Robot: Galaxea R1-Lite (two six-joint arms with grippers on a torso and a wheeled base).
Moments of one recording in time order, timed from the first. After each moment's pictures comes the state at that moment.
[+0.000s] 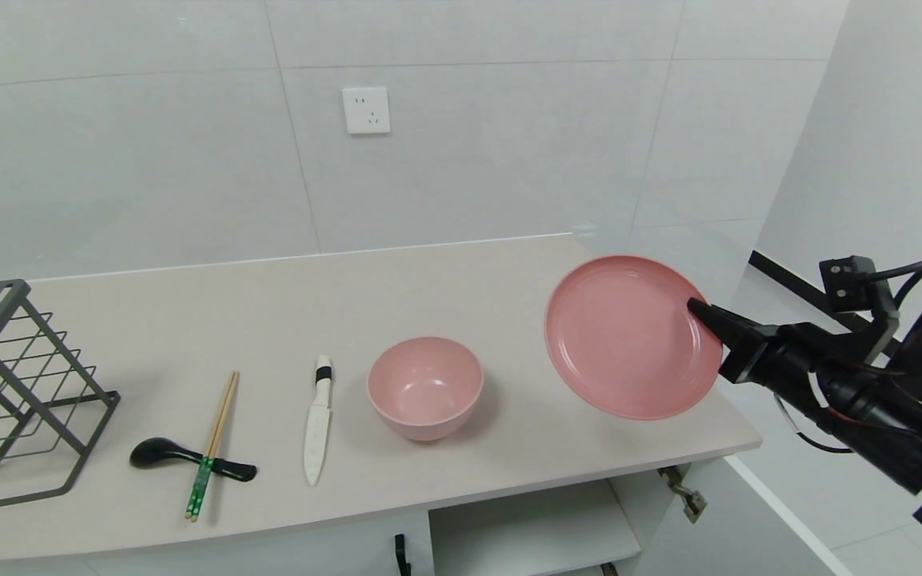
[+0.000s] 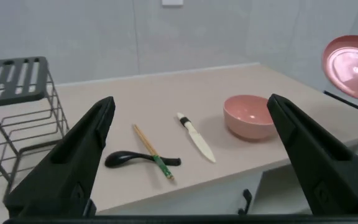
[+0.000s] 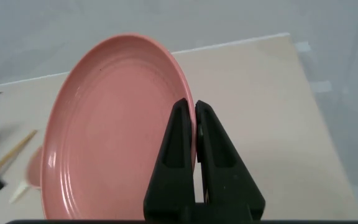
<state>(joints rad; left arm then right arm) -0.06 0.20 -0.41 0.09 -0.14 -0.04 0.27 1.79 -0.28 -1.49 0.14 0.28</state>
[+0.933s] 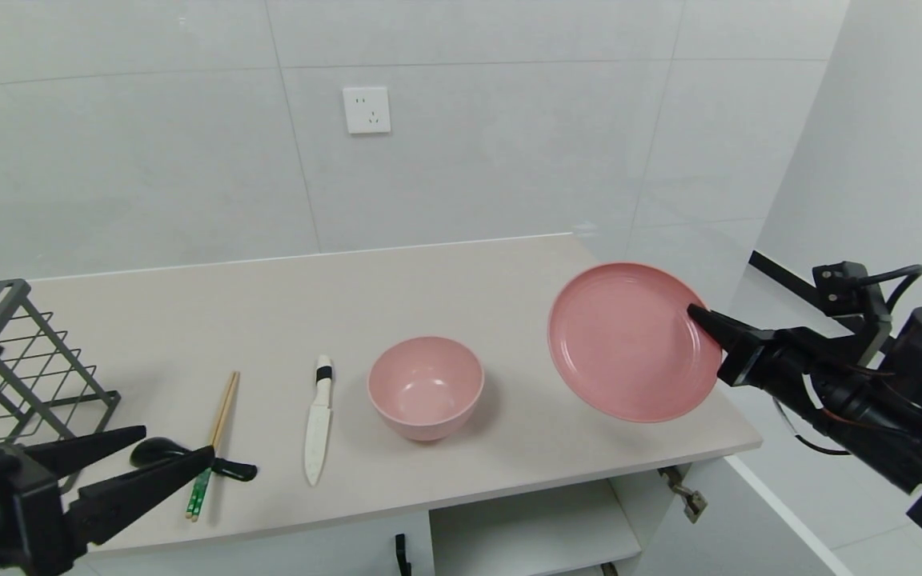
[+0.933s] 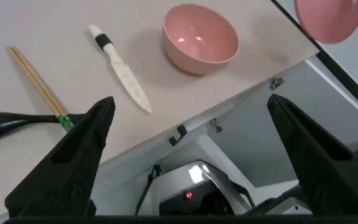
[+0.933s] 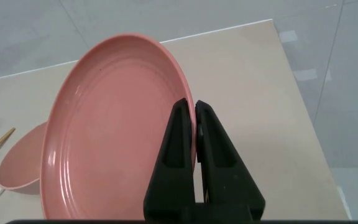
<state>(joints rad) -0.14 0.95 -0.42 -0.12 -0.38 -0.15 0.25 1.82 -0.28 -1.49 0.14 0.28</state>
